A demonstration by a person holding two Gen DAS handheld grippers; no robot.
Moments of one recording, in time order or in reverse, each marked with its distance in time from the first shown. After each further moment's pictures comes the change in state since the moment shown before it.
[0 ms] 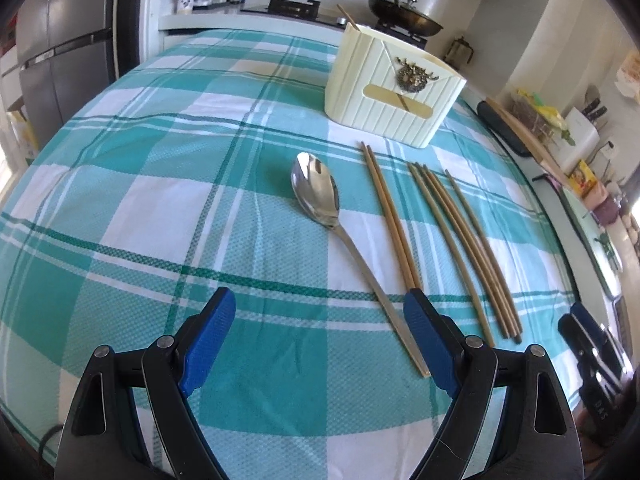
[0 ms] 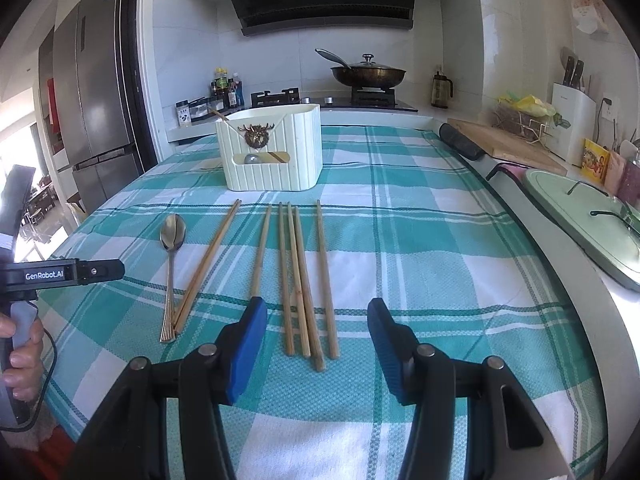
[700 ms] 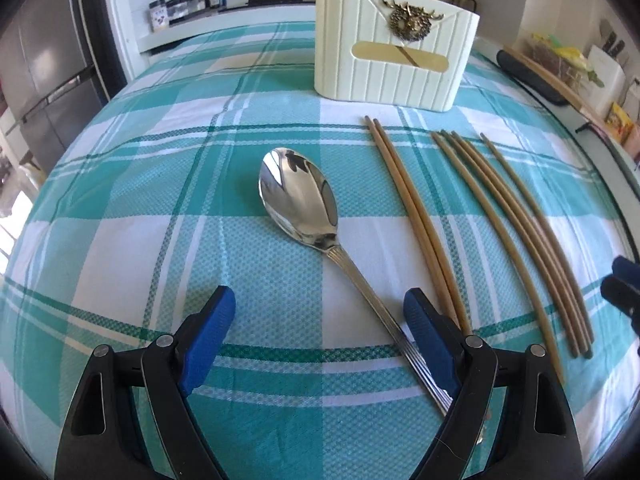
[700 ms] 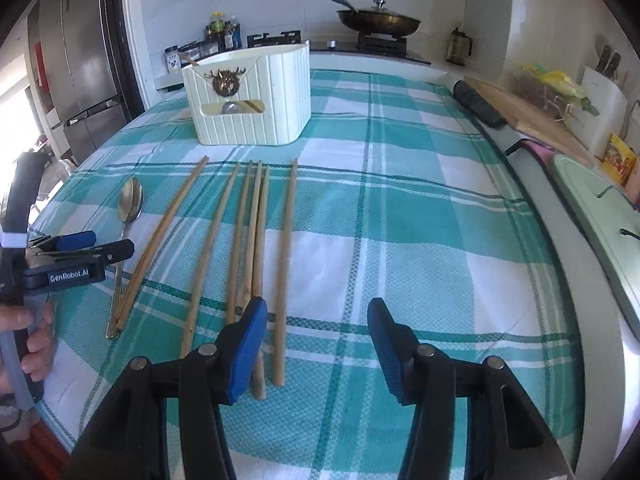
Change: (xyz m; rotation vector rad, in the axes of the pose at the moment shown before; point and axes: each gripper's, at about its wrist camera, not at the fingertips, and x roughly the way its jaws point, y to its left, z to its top) left arm 0.062 -0.031 0.010 0.186 0.046 0.185; right arm 0.069 -0.034 0.031 -0.047 0.249 0.028
